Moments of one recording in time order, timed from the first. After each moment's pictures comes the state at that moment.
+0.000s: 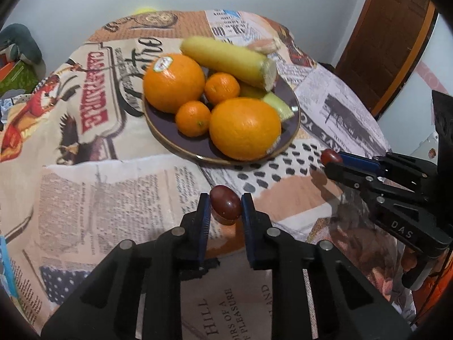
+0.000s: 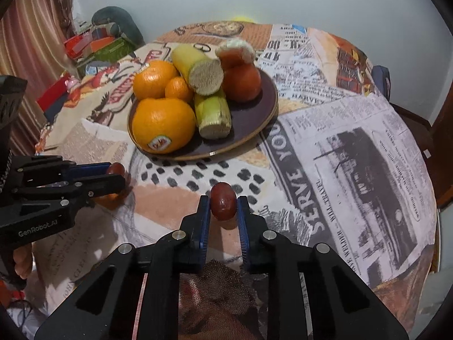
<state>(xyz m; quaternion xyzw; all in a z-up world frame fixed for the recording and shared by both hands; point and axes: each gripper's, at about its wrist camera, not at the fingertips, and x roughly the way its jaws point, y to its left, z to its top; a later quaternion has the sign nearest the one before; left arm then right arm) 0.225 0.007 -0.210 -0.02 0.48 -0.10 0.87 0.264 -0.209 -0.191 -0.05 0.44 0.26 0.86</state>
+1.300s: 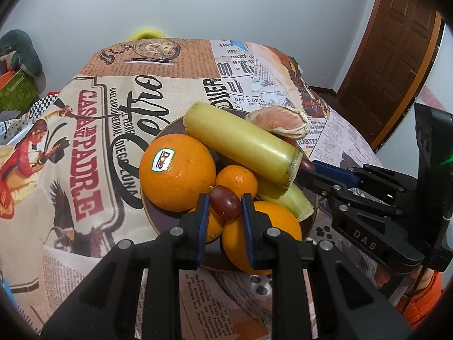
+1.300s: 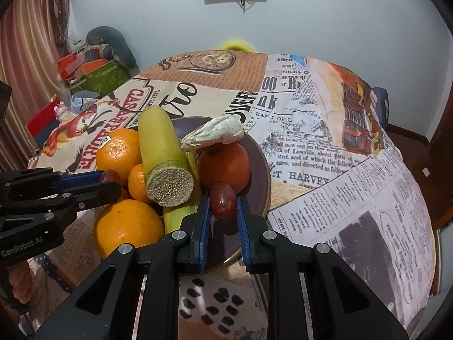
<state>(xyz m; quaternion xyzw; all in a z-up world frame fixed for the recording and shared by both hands) 0.304 0.009 -0.192 -0.04 0.43 -0.10 0.90 0.345 -0.180 -0.183 -0.05 0.39 0.26 0.88</state>
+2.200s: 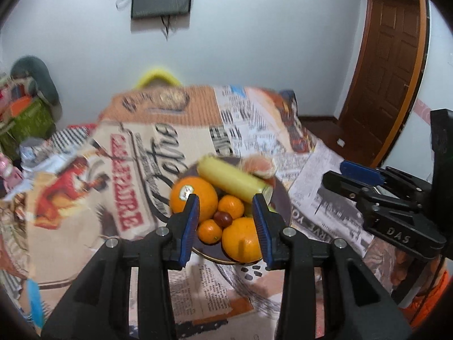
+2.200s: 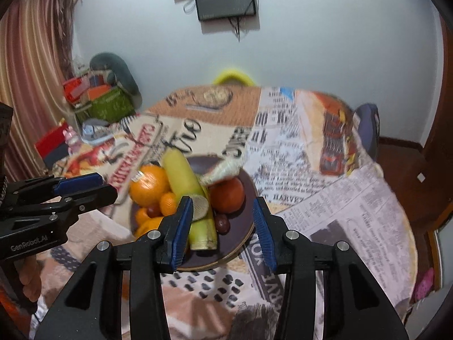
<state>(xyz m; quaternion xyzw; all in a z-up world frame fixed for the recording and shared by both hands) 0.236 0.011 -0.103 -0.02 0.34 -0.07 0.94 0.298 -0.210 -0.104 -0.02 0.32 0.25 0.91</state>
